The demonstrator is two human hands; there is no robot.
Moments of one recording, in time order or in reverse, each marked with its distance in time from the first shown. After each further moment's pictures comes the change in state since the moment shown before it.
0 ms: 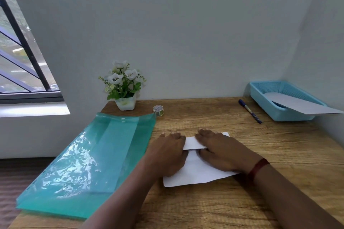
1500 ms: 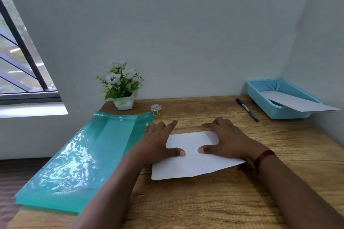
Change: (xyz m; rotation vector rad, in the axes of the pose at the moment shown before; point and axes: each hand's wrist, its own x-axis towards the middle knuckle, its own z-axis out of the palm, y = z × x) left_hand 0.013 -0.036 0.003 -0.224 0.009 -0.066; right_hand 0.009 0.036 -0.001 0.202 0.094 0.134
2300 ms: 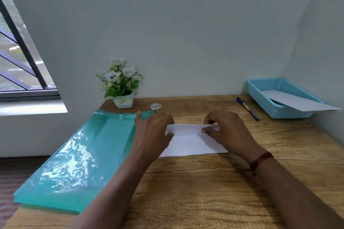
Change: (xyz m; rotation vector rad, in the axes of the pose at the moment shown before) left_hand -0.013 0.017 -0.011 0.035 0.569 0.007; right_hand -0.003 -0.013 -0.008 0.053 0.546 -0.218
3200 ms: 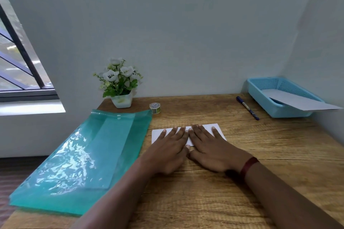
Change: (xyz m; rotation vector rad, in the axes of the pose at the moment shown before) left_hand -0.009 0.016 0.027 0.043 -0.675 0.171; right_hand -0.014 -0.025 0.033 -0.183 -0.757 0.072
